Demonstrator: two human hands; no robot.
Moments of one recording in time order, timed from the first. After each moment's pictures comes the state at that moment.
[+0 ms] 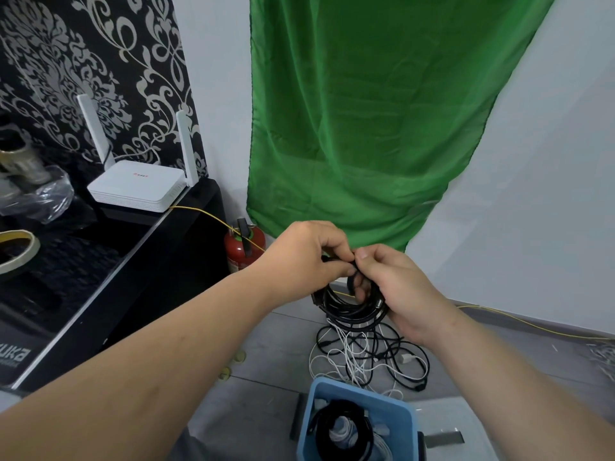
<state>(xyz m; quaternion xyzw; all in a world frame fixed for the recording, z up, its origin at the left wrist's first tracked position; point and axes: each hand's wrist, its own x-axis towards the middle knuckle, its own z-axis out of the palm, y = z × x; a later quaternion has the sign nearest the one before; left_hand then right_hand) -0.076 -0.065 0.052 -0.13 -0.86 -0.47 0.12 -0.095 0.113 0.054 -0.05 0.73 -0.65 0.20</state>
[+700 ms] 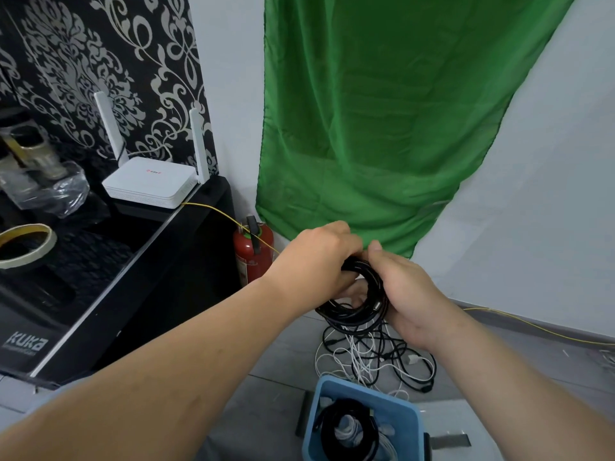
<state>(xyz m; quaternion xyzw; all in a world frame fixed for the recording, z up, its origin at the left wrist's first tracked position) -0.071 -0.055 0.050 -0.16 -0.94 -0.25 0.19 -0.089 0.101 0.051 -0.01 0.66 -0.70 0.27</state>
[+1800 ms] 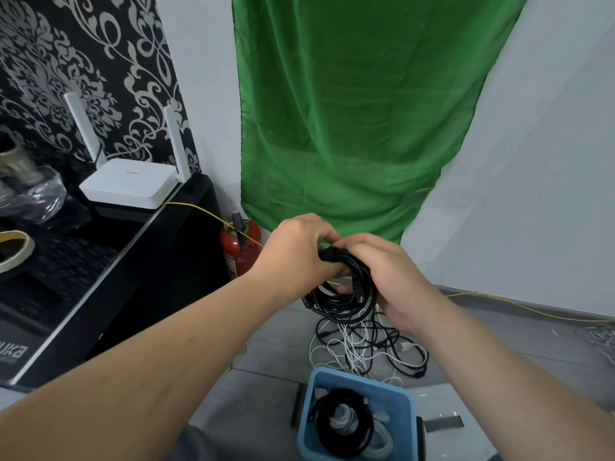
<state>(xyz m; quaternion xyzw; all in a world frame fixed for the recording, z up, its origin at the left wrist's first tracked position) -0.069 -0.048 0.052 -0.04 -0.92 -0.37 0.15 -0.095 0.114 0.052 -0.02 0.69 -0.69 0.22</state>
